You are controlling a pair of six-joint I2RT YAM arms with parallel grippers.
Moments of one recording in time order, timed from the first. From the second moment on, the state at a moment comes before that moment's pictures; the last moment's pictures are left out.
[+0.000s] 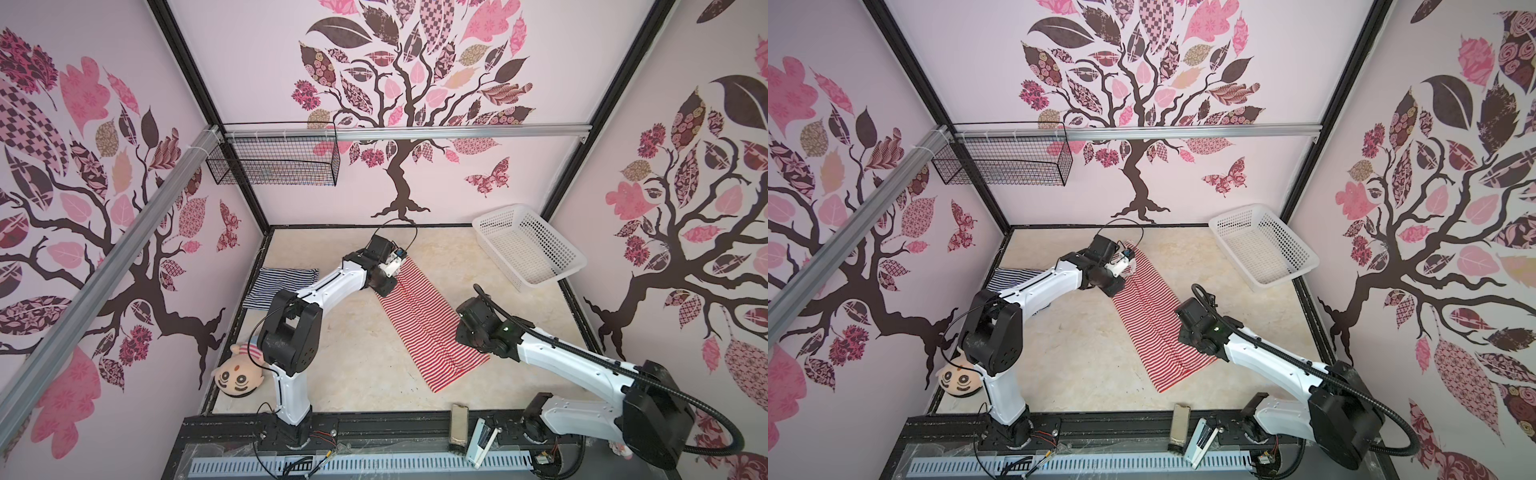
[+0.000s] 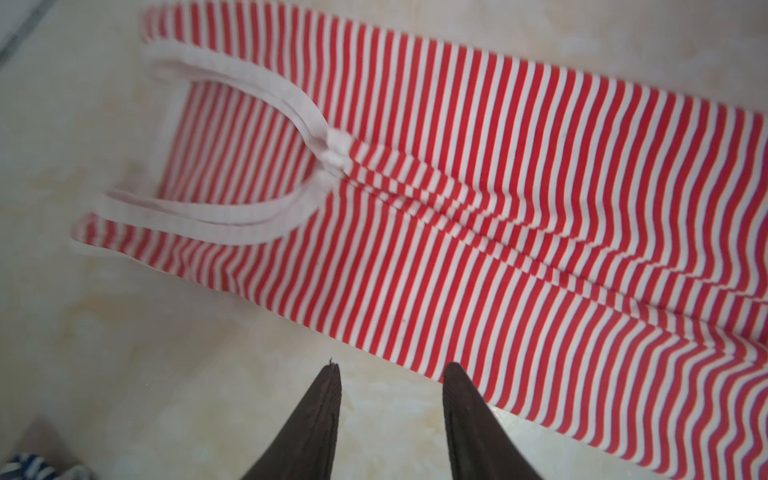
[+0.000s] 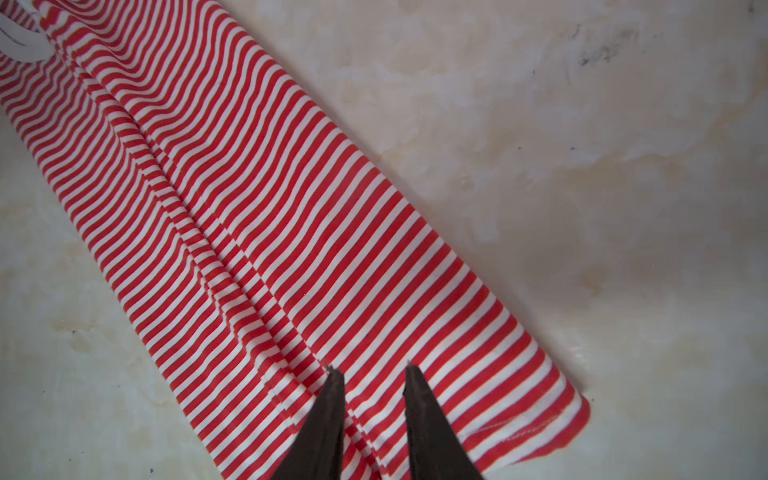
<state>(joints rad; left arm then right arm) -0.50 1.90 1.44 -0.66 0.05 0.28 0.67 1.24 0.70 -0.54 0.21 0.94</state>
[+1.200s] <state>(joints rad) -0.41 2.24 1.75 -0.72 -0.08 0.32 0.94 1.52 0.69 -0.23 0.06 1.11</state>
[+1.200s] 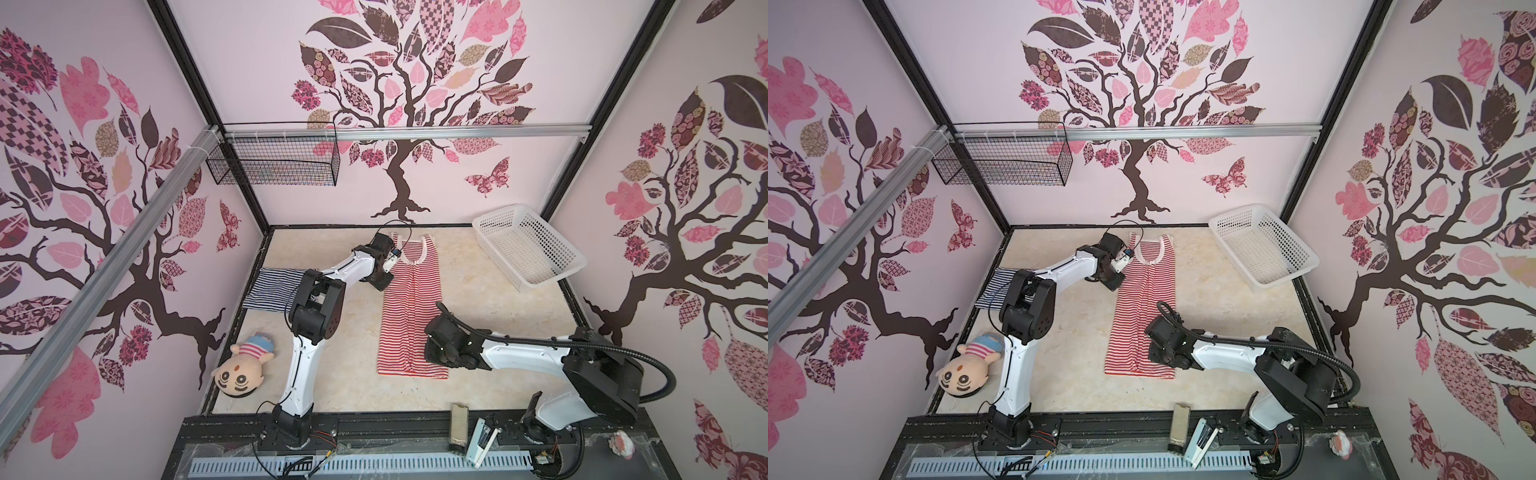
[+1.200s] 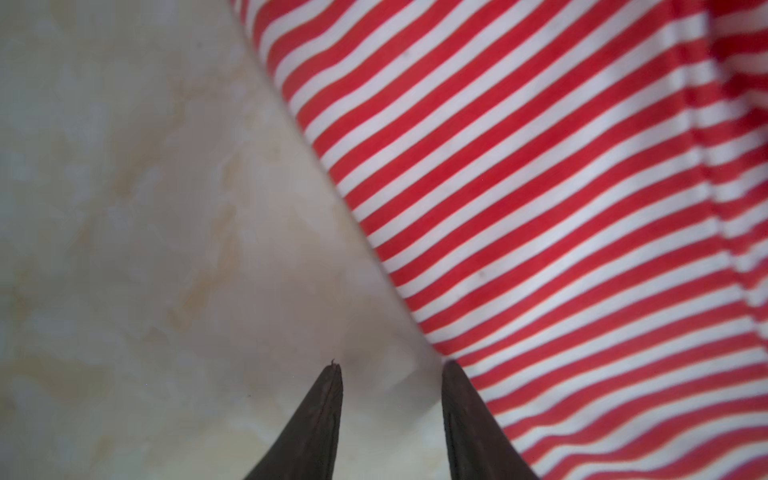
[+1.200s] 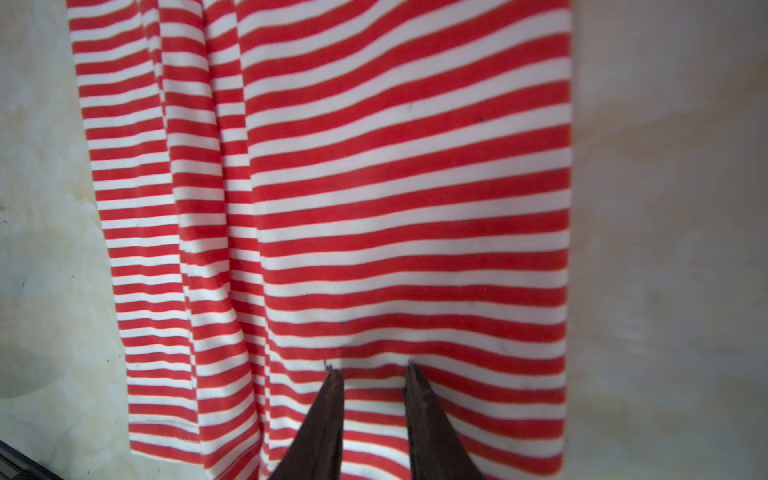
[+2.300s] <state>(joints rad) -0.79 1.27 0.68 -0.49 -0.09 0.46 0.95 1.16 0.45 -0.34 0.02 1.21</state>
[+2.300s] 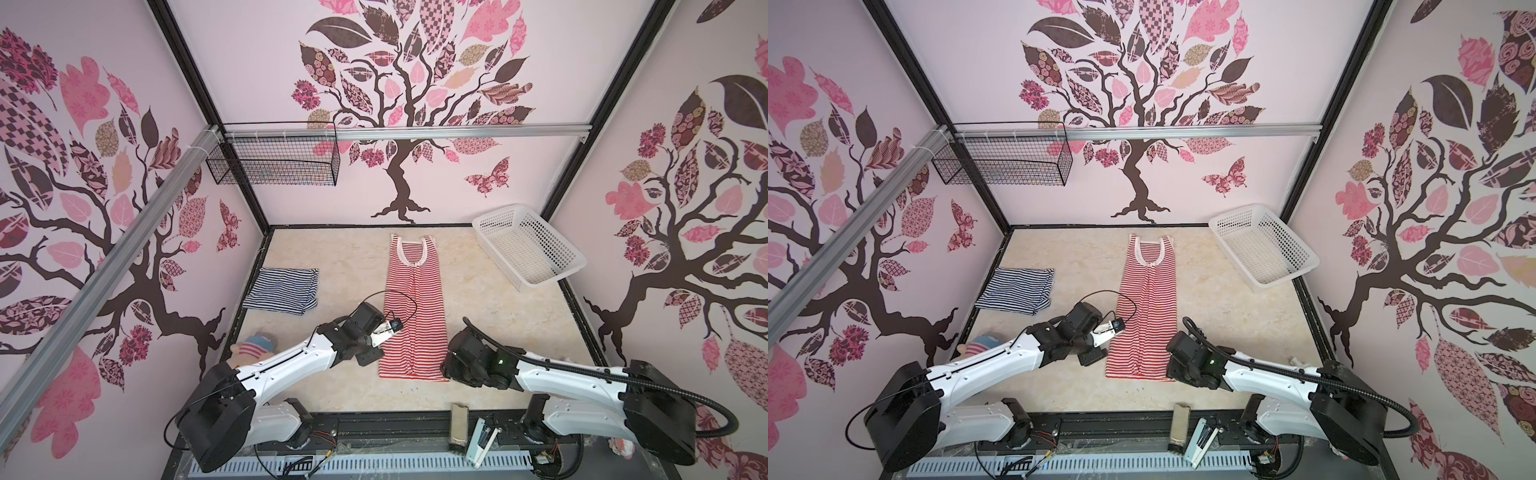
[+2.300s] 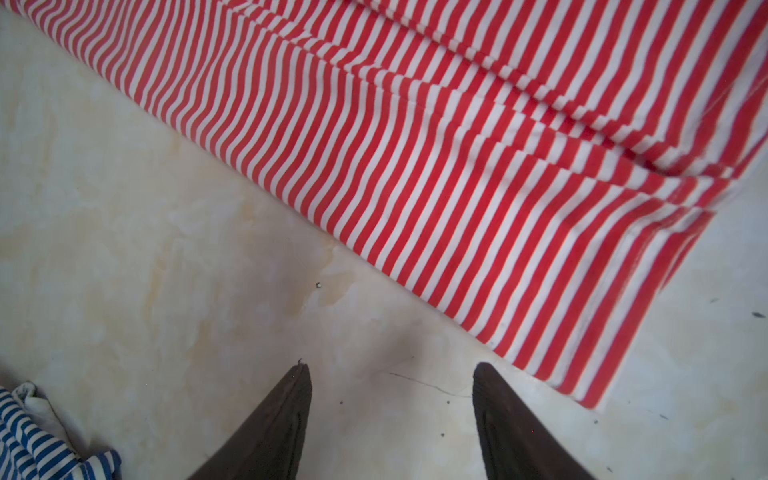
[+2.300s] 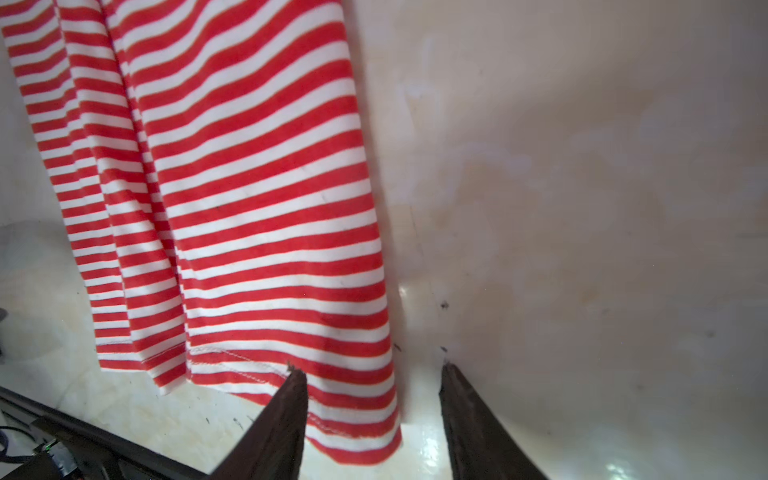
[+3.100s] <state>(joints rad) -0.94 1.28 0.63 -0.46 -0.09 0.47 0.96 1.20 0.44 -0.31 -0.01 1.26</state>
